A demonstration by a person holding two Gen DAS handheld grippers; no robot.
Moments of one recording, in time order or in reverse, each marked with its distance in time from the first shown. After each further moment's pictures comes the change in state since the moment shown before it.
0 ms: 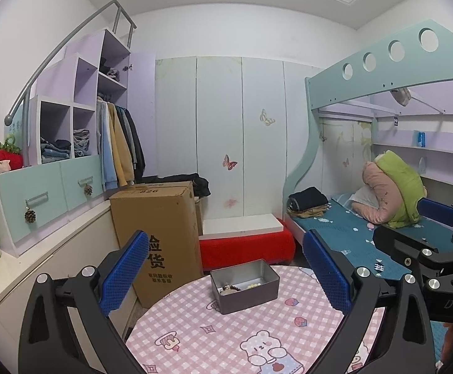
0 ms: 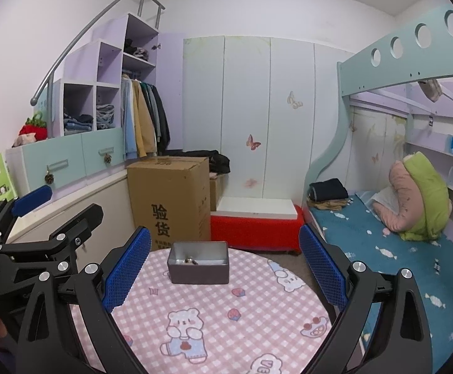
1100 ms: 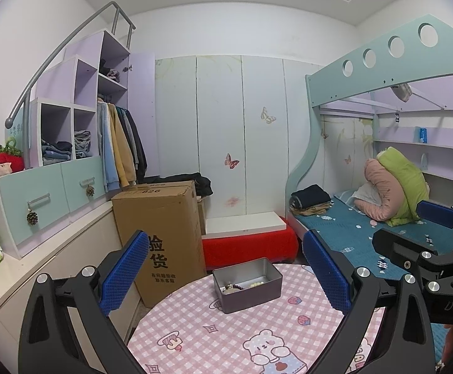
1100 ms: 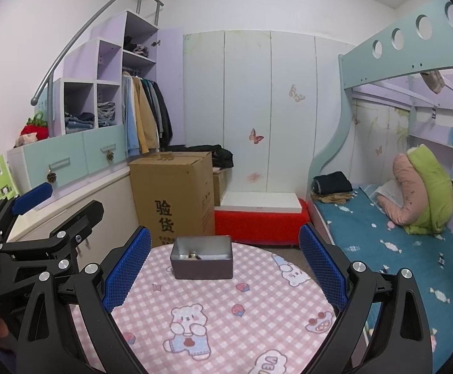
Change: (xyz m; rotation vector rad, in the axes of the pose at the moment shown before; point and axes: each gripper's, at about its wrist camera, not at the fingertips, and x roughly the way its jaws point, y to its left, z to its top) left arm 0.001 0.000 -0.005 0.010 0.003 0.007; right arm 0.008 0.007 -0.007 0.013 0.013 0.004
